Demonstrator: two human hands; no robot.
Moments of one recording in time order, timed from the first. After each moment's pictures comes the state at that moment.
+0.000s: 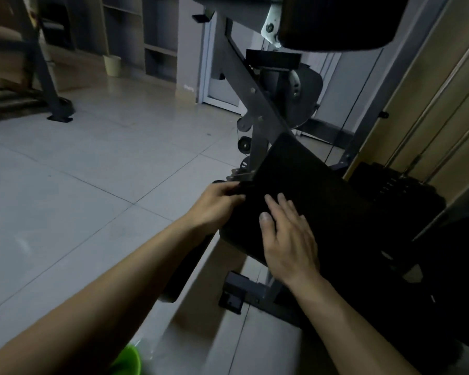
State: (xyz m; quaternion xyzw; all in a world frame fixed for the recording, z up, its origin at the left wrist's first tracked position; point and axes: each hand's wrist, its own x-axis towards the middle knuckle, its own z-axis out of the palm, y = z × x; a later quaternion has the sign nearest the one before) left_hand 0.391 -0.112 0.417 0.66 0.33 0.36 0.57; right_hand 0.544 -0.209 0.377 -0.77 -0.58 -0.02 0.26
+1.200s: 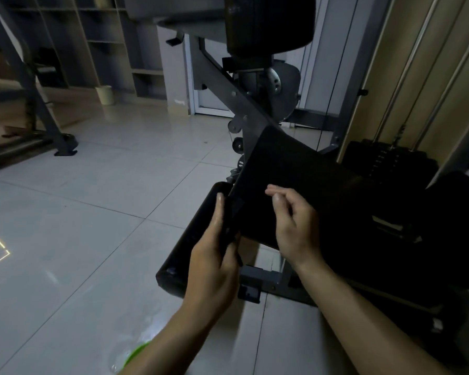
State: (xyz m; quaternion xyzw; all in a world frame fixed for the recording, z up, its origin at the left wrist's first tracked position) left_hand 0.355 -0.250 0.380 0.71 0.33 0.49 0.38; right_hand 0.524 -0.255 0.397 -0.64 -0.48 0.07 0.60
